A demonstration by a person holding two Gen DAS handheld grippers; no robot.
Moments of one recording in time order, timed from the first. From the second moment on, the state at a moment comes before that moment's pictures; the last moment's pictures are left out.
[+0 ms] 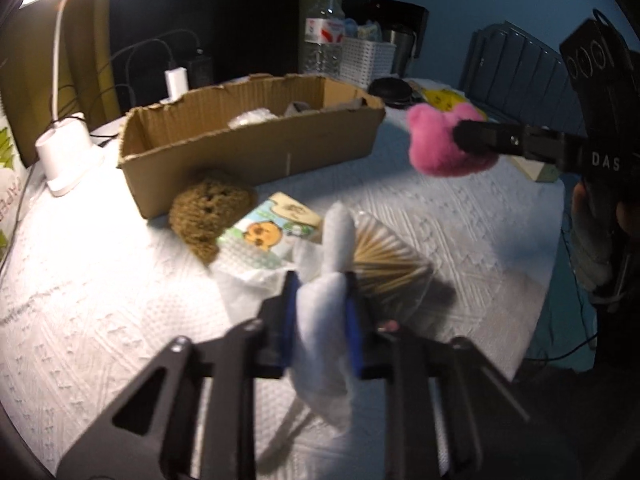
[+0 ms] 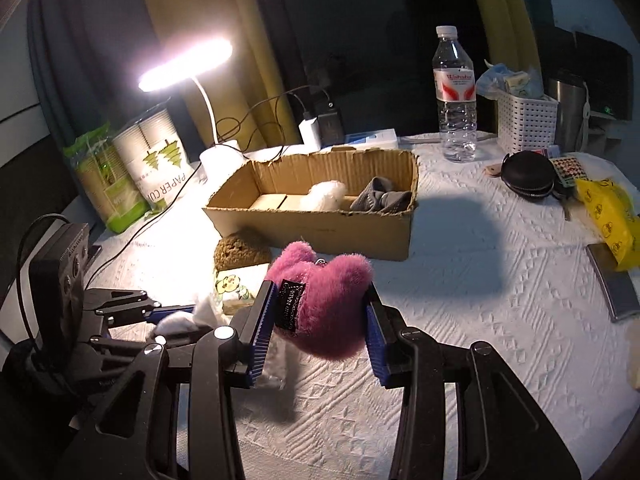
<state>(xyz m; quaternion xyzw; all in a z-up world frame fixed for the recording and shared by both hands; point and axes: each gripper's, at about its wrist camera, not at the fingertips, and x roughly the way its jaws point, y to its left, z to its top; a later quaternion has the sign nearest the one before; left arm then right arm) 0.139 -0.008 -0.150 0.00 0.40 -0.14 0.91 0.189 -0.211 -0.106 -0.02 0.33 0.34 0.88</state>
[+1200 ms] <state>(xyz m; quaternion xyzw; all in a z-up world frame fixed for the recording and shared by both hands) 0.273 0.091 -0.091 -0.11 0.31 -0.08 0.94 0.294 -0.125 -0.087 -0.03 0.32 0.40 0.86</state>
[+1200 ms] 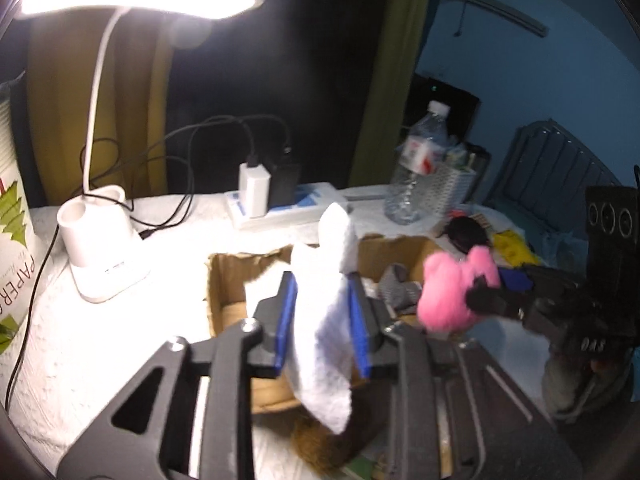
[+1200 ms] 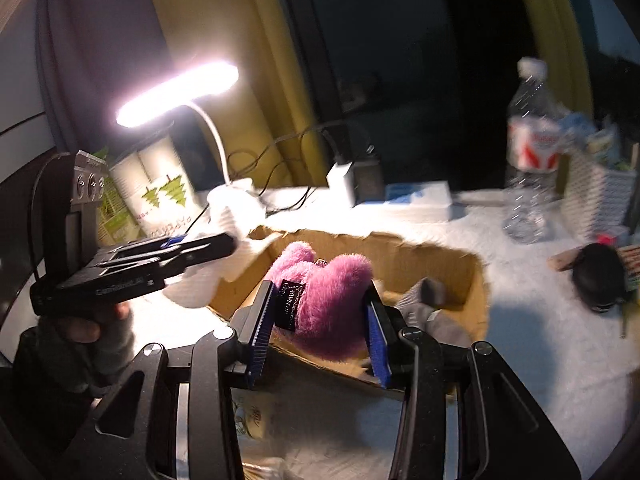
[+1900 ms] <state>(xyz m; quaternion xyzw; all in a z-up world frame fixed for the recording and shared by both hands) 0.197 0.110 -0.090 -0.11 0.30 -0.07 0.95 0.242 -0.133 -0.102 -0.07 0.34 0.37 0.86</state>
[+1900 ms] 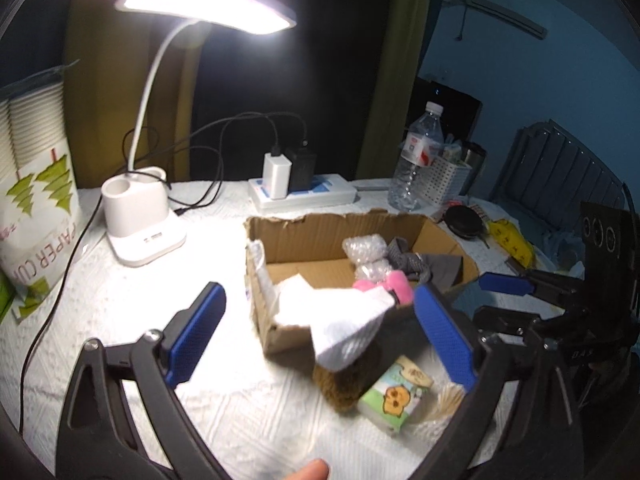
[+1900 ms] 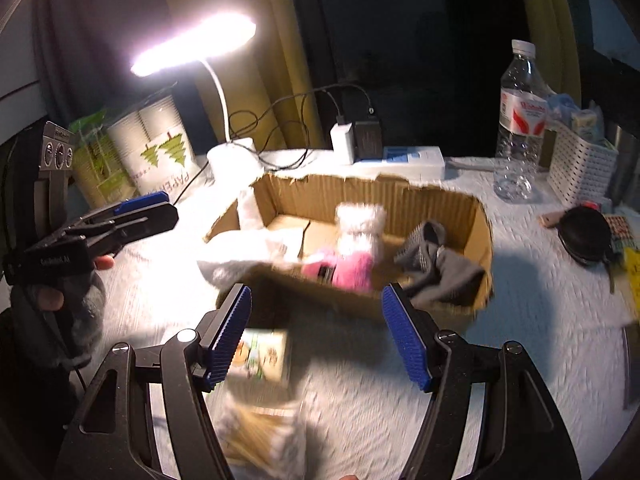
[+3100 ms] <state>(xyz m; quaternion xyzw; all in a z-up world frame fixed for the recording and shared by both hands) 0.134 0.042 -0.171 -0.06 0.42 -0.04 0.90 0.184 -0.160 -0.159 -0.06 0.40 0.38 0.83</state>
